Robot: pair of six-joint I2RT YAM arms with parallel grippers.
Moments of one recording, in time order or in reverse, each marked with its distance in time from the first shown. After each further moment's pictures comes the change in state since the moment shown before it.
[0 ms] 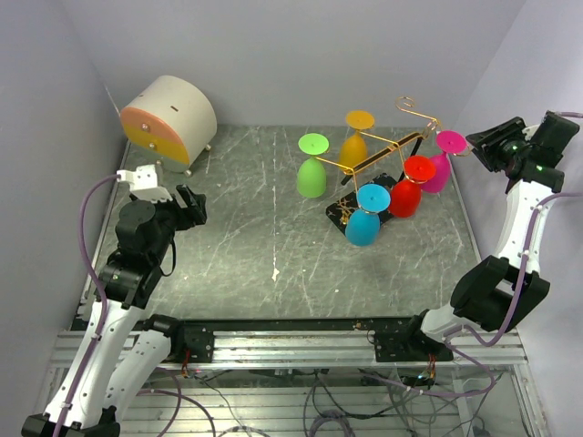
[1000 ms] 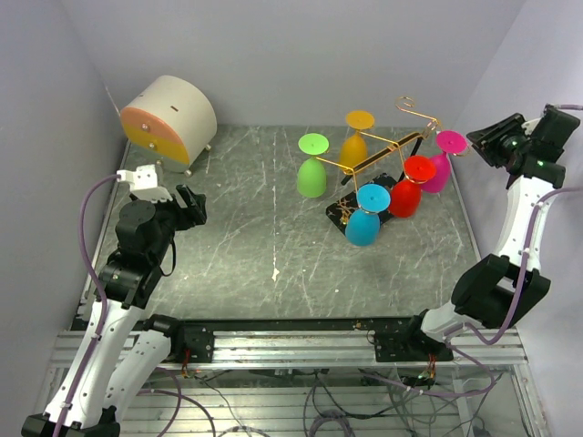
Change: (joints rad) left arm -0.004 0.000 0.000 0.000 0.000 0.000; right arm 0.018 0.019 0.038 -0.017 -0.005 -0.043
